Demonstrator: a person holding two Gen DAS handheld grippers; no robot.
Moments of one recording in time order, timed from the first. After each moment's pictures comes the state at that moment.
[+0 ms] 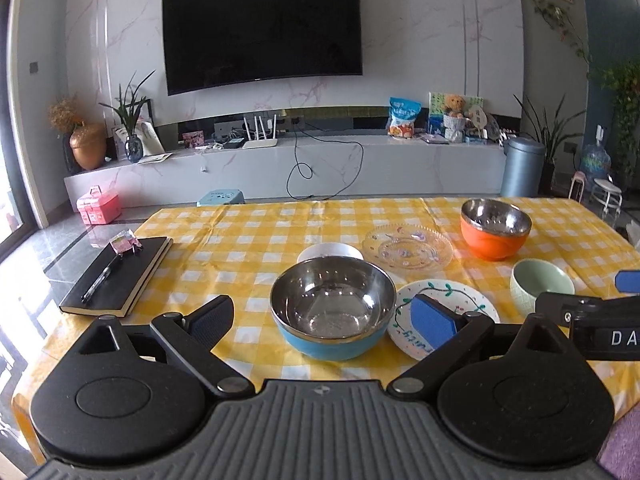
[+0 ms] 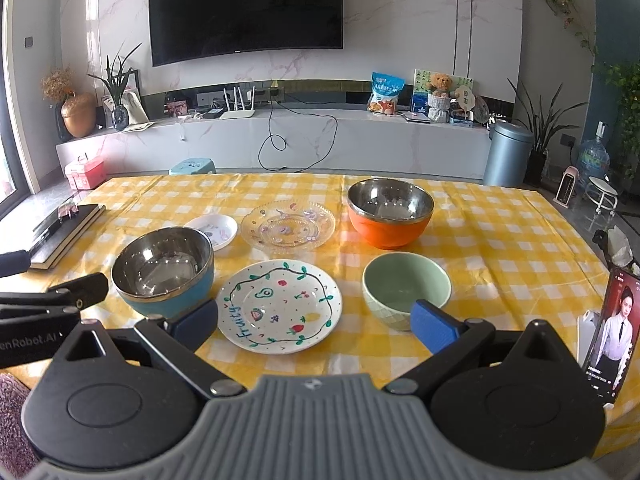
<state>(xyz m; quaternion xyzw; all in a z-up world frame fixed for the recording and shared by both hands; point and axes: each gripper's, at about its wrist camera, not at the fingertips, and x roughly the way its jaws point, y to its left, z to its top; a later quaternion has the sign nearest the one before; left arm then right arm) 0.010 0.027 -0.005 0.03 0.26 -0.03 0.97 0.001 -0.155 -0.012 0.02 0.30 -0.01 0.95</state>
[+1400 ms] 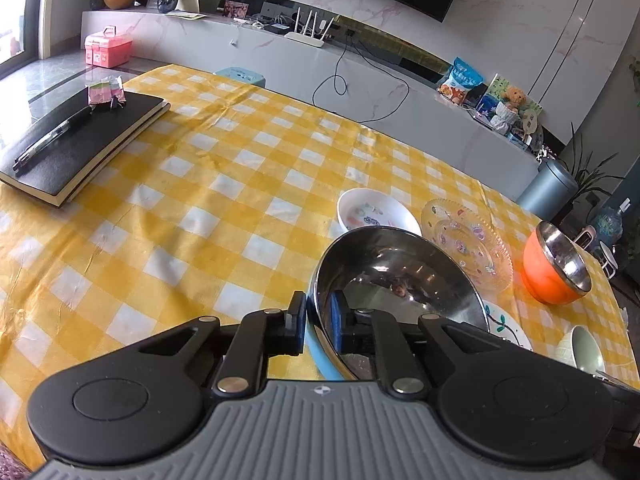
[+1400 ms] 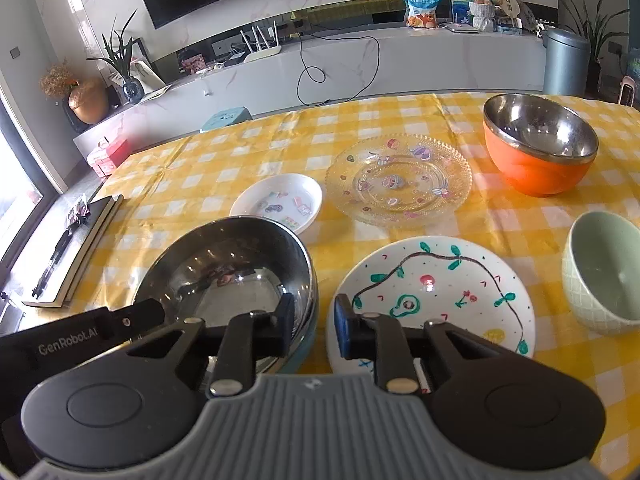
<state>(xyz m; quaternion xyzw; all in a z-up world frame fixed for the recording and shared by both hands) 0.122 0.090 -0.061 -0.15 0.39 -0.02 0.91 0.150 -0.072 -0.079 0.12 0.41 0.04 0.90</state>
